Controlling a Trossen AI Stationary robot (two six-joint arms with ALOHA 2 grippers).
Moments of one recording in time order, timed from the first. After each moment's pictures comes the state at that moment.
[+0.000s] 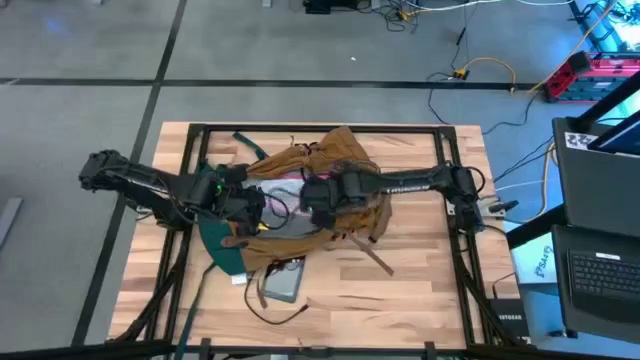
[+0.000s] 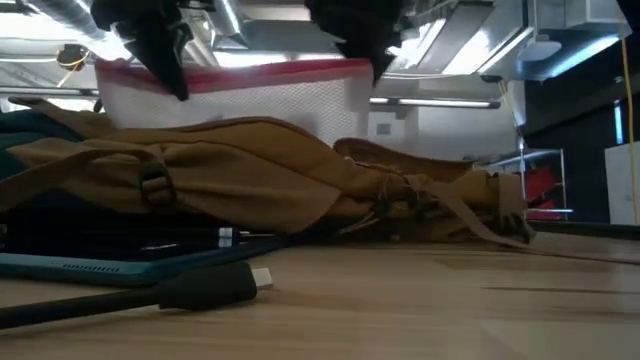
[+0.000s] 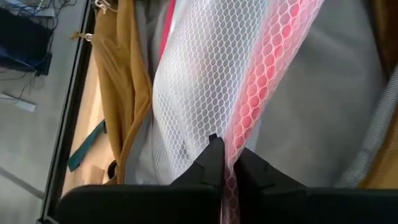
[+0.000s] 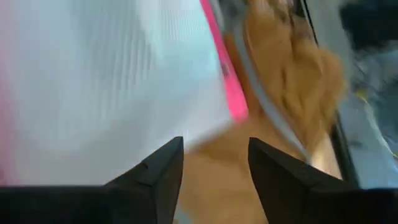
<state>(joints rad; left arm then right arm) -0.23 1.26 1.10 -1.10 -0.54 -0.31 0.09 2.02 1.95 -1.25 0.43 0.34</state>
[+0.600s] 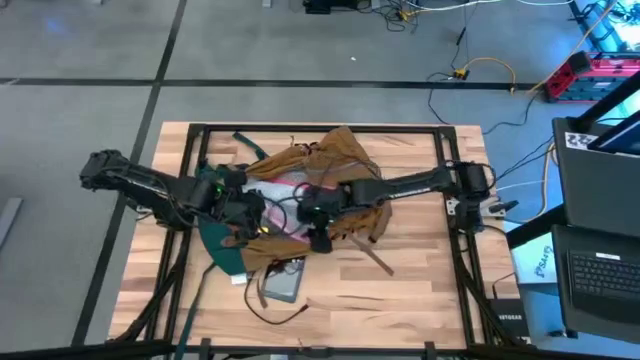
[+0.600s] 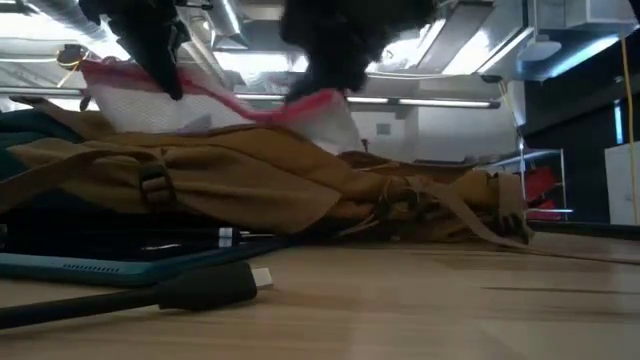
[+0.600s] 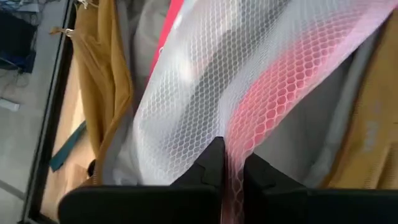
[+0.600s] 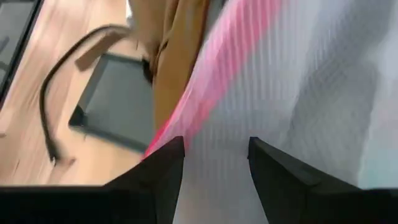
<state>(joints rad) -0.25 1.27 1.10 -1.10 -0.50 -0.35 0.06 1.89 1.41 -0.41 -0.19 0.08</state>
